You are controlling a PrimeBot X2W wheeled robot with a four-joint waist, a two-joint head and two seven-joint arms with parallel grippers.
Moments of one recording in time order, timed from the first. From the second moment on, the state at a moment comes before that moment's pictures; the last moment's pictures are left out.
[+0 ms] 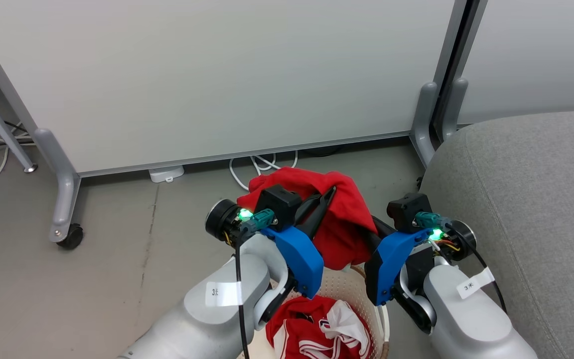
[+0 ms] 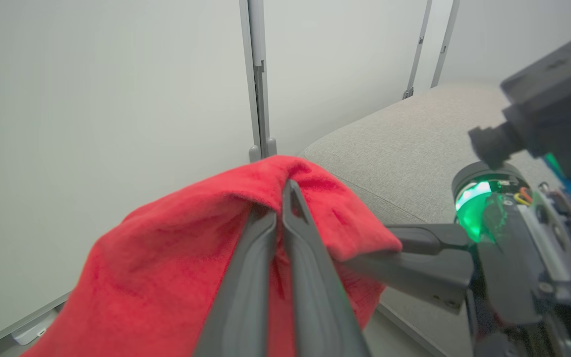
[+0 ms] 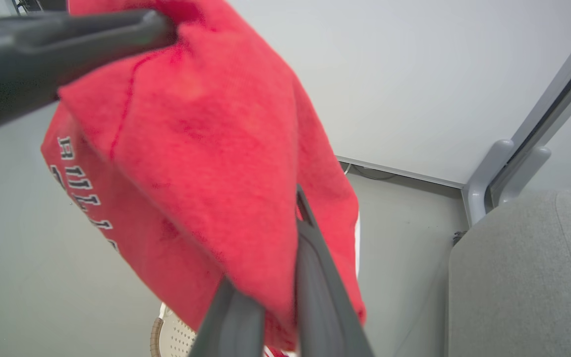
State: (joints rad) left arm -0.76 0.05 -1.11 0.77 -0.83 -0.03 -0.26; right arm -0.55 -0.06 0.43 0.73 0.27 0.13 -0.02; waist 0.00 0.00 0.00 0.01
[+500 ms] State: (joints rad) left arm -0.75 0.05 -1.09 0.78 -0.83 -0.04 -0.26; right arm -0.57 -0.07 0.44 0.76 0.29 0.13 -0.05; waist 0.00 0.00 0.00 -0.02
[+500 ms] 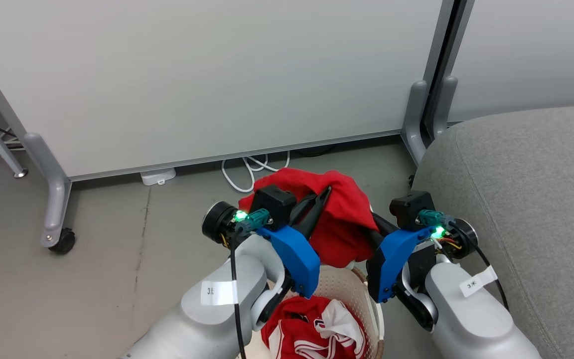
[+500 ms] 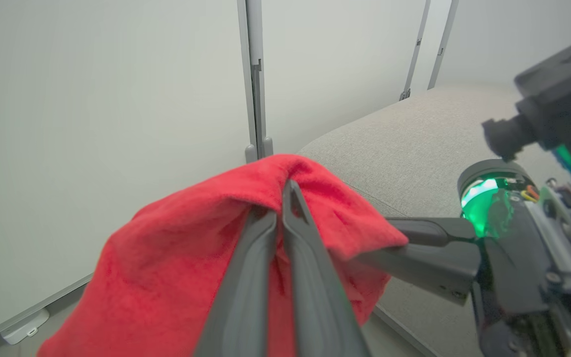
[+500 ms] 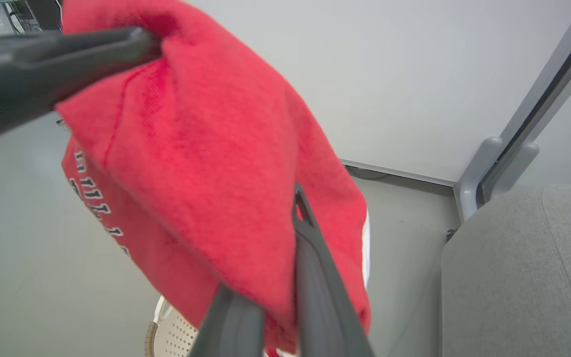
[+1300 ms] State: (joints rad) left arm -0.31 0.14 -0.62 0.44 -0.47 -0.08 -0.26; right arm -0.55 -0.09 0.38 0.69 0.28 0.13 -0.07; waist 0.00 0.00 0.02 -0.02
